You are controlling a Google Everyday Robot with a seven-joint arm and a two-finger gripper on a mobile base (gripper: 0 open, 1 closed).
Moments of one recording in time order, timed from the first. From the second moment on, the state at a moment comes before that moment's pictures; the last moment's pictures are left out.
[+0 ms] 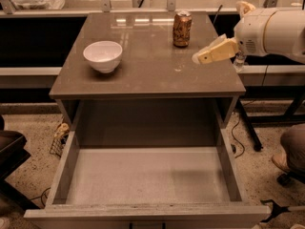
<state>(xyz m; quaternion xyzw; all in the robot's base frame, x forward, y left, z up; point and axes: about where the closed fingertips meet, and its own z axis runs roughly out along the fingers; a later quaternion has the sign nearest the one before) 0.638 -0.167 0.982 -0.42 0.69 0.06 0.58</state>
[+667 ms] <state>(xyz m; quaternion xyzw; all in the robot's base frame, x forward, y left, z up) 0.676 -0.158 0.965 -0.38 0.70 0.09 0.60</state>
